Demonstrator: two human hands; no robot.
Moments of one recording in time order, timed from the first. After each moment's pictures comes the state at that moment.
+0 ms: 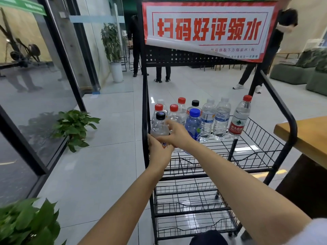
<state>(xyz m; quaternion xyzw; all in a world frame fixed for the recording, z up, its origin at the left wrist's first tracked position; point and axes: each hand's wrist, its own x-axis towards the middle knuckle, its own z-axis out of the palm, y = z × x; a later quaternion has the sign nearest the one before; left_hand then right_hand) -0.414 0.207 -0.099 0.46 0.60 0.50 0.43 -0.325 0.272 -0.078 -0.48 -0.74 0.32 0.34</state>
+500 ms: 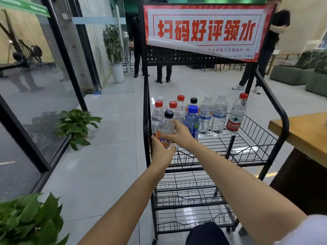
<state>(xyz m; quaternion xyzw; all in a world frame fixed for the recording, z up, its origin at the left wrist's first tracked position) -0.410 0.176 -0.103 0.47 0.59 0.48 0.45 -0.312 0.246 -0.086 -0.49 -0.69 0.37 0.38</state>
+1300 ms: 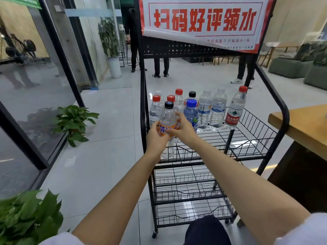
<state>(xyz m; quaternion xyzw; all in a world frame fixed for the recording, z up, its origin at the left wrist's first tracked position) -0.418 0.201 -0.095 0.51 0.56 0.52 0.38 -0.299 0.248 -0.095 -0.49 -0.66 0.38 0.43</state>
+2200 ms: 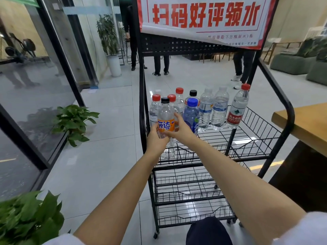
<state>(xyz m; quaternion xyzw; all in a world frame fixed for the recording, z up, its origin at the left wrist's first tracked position) -0.420 0.211 -0.104 0.51 0.56 0.51 0.41 -0.305 0.258 -0.103 -0.49 -0.65 0.42 0.39</state>
